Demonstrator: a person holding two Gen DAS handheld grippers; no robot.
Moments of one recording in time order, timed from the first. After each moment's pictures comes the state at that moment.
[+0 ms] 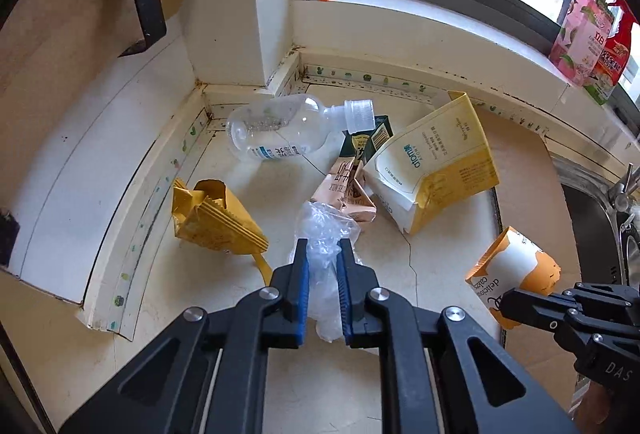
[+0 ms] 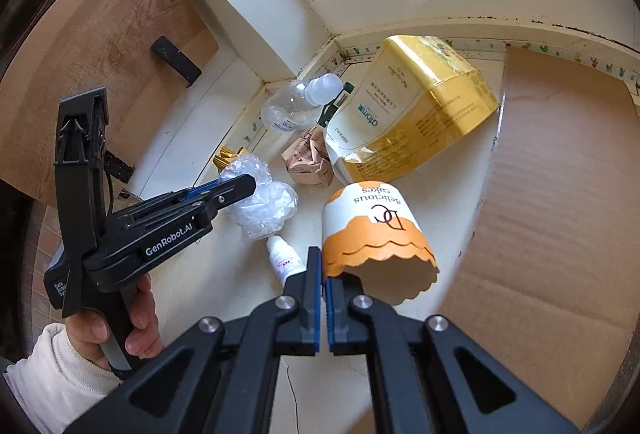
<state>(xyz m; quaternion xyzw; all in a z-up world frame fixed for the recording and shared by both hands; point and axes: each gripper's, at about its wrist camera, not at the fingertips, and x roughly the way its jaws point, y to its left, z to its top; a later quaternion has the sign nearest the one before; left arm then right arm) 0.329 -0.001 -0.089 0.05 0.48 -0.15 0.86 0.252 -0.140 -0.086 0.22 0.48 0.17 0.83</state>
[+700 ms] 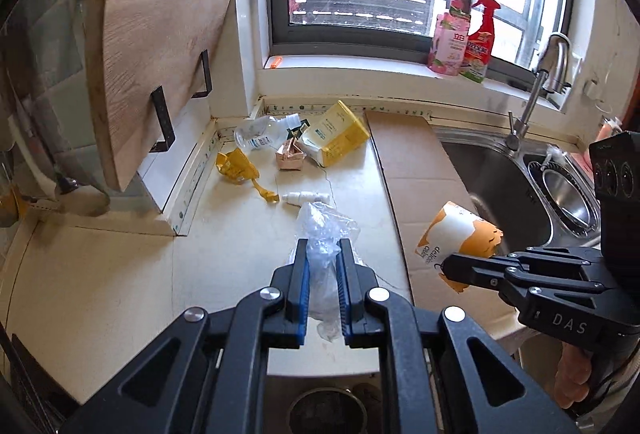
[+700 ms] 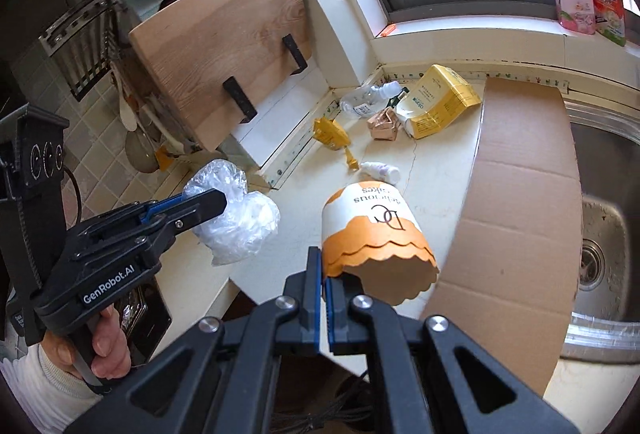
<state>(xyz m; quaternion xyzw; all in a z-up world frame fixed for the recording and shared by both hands) 0.081 0.082 0.031 0.07 0.40 -0.24 0.88 0.041 -0.050 0.013 0.19 0.41 0.14 0.88</state>
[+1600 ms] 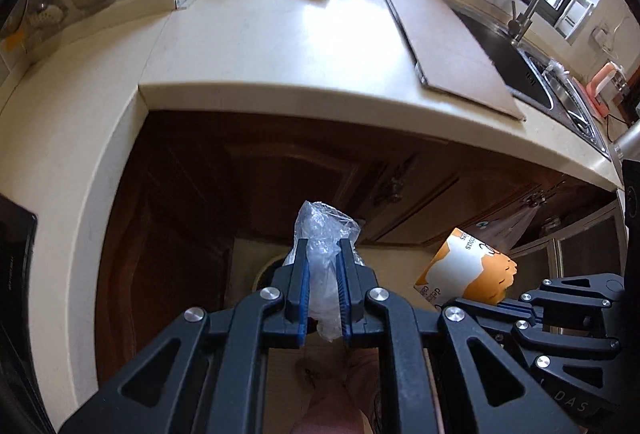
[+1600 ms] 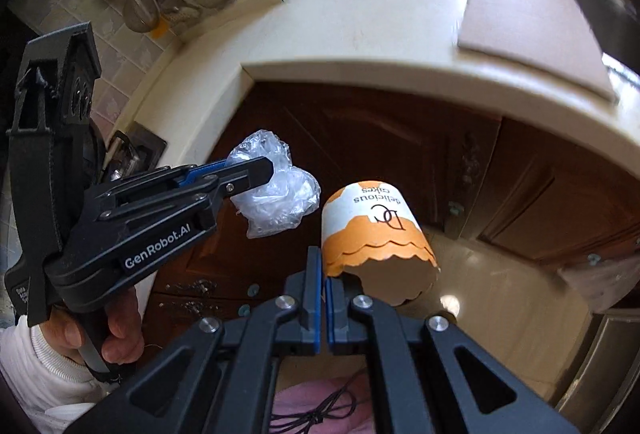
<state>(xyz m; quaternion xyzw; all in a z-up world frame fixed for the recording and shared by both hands) -0.077 0.149 -0.127 0.04 0.56 -0.21 0.80 -0.134 0.048 -0.115 0.18 0.56 0.13 0.79</state>
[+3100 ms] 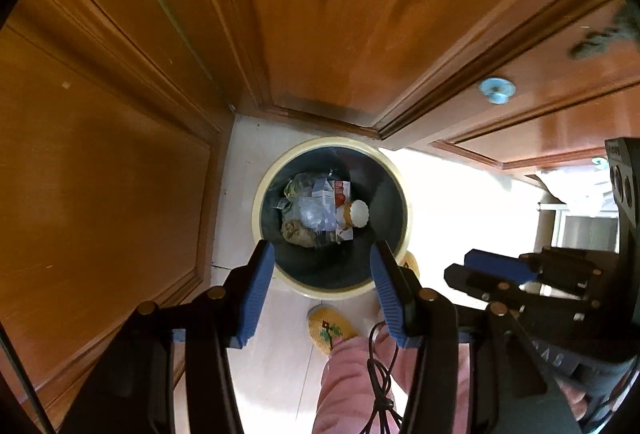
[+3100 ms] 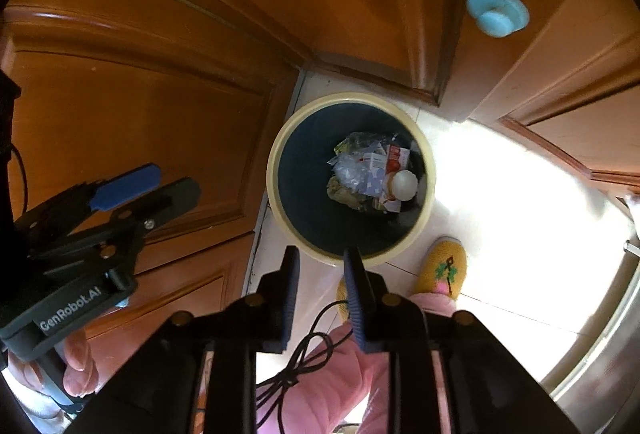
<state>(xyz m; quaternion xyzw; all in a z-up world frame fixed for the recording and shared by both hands) -0.057 0.170 -0.447 0.06 0.70 -0.15 0.69 -0.086 0.057 -0.452 0.19 0.73 0.09 0.65</state>
